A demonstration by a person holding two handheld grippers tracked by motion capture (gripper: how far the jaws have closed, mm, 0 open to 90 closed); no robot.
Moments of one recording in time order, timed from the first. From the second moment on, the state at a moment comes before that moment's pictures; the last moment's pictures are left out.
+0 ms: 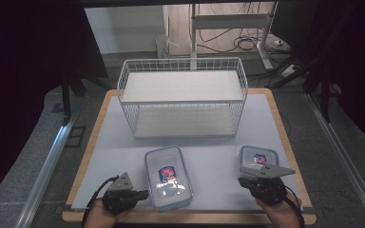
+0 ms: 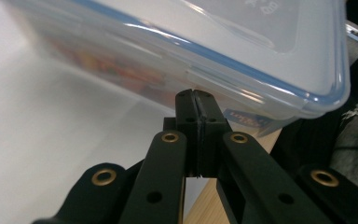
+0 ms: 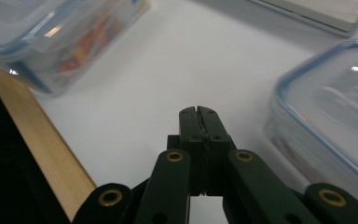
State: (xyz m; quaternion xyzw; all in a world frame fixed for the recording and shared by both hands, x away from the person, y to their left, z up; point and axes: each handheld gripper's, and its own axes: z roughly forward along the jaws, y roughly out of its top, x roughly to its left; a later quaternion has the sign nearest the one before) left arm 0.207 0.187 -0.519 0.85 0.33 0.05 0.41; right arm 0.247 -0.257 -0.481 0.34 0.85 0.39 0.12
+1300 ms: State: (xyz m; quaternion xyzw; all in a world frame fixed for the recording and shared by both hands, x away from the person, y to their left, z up) left arm 0.304 0.179 -0.522 0.83 0.38 0.11 0.40; right arm 0.241 -0.193 -0.505 0.29 0.87 0.39 0.05
